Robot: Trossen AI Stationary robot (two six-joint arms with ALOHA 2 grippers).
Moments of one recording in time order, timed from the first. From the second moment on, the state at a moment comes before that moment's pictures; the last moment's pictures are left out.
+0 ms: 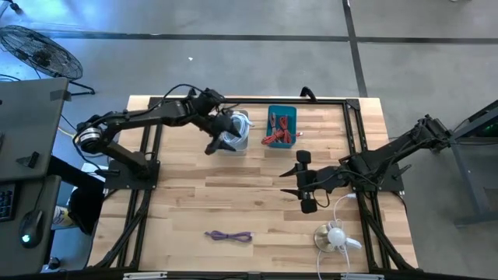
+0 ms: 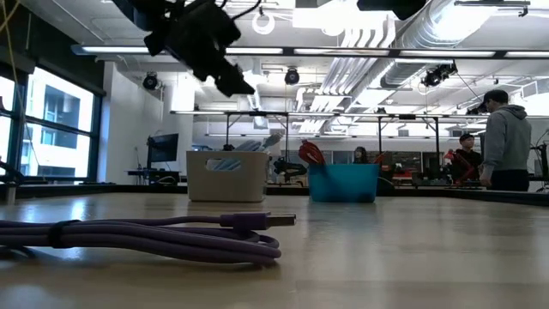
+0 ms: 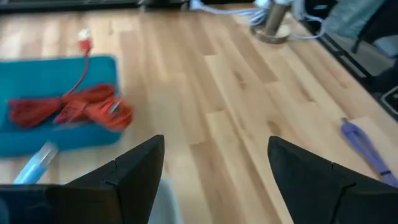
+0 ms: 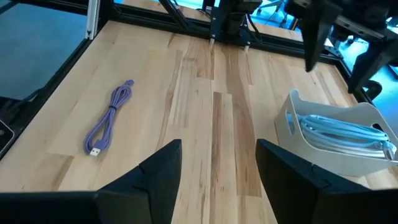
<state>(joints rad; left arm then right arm) 0.46 1.43 1.04 -0.33 0.67 0.42 0.41 1.19 0.90 -0.22 0.38 0.05</state>
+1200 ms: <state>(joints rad) -0.20 1.43 1.05 -0.64 0.28 -0.14 0.45 1.19 0.90 -0.26 0.37 0.13</state>
